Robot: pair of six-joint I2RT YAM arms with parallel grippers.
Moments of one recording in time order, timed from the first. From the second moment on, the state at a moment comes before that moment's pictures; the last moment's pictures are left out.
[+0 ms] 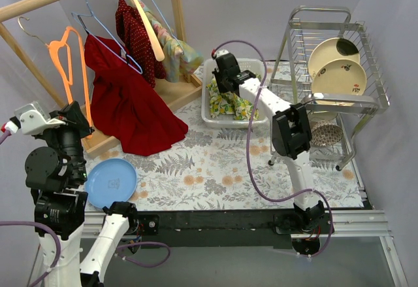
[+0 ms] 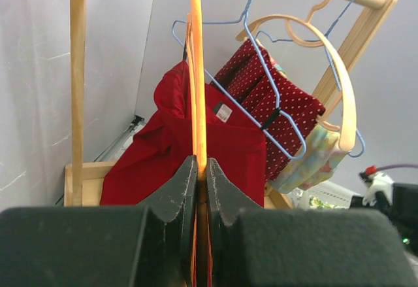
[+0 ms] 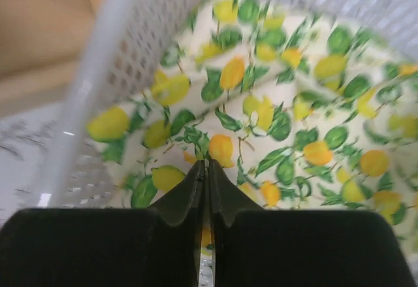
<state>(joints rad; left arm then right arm) -0.13 0.54 1.26 -0.47 -0.42 -0.23 0.56 2.23 2.05 -0.47 0.20 0.08</state>
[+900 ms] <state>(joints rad) -0.13 0.63 1.30 -0.41 -0.42 0.00 0.65 1.83 1.81 -0.52 0.13 0.08</state>
